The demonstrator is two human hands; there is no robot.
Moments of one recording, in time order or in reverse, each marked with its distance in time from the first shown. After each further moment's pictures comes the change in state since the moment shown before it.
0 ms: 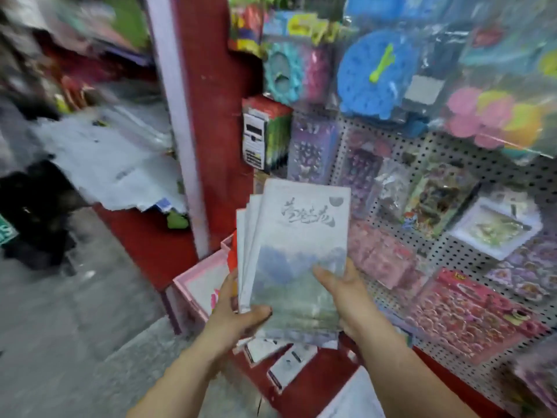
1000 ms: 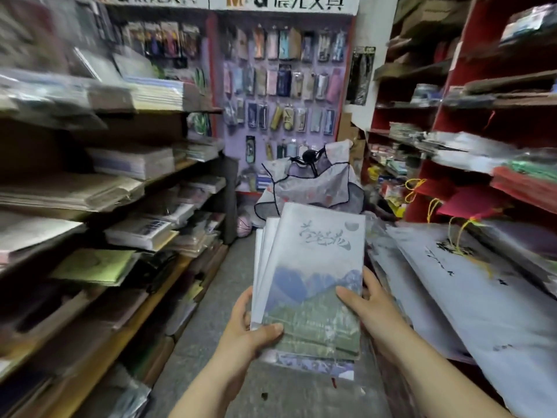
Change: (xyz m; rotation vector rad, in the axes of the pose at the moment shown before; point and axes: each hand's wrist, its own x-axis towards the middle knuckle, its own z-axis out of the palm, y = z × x) left_hand -0.132 0.155 -0.659 -0.231 0.860 0.341; right_hand -0.030 -0.004 0.757 -0.291 -1.069 -0.248
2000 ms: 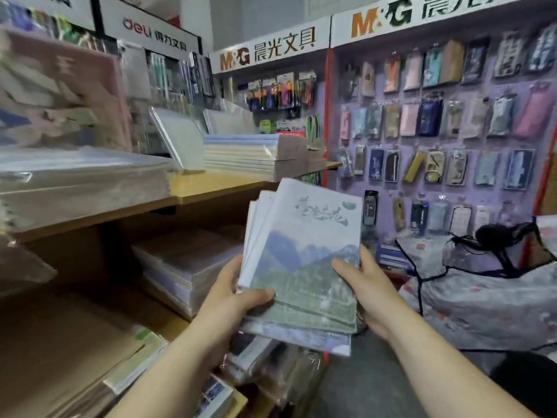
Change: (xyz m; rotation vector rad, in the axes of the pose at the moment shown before) left_hand 0.534 0.247 -0.280 0.187 0.401 0.307; right_hand 0.675 -0.082 0.289 0.318 -0.435 -0.150
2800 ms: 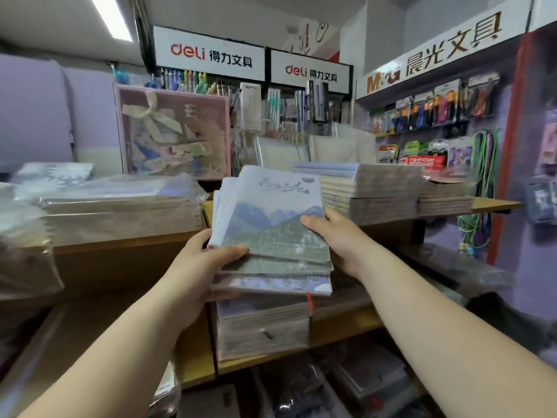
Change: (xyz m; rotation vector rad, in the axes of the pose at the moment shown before) left_hand 0.097 0.072 0.016 0.189 0.693 0.118; right_hand 0.235 -0.049 0.062 0.083 -0.821 -0.017
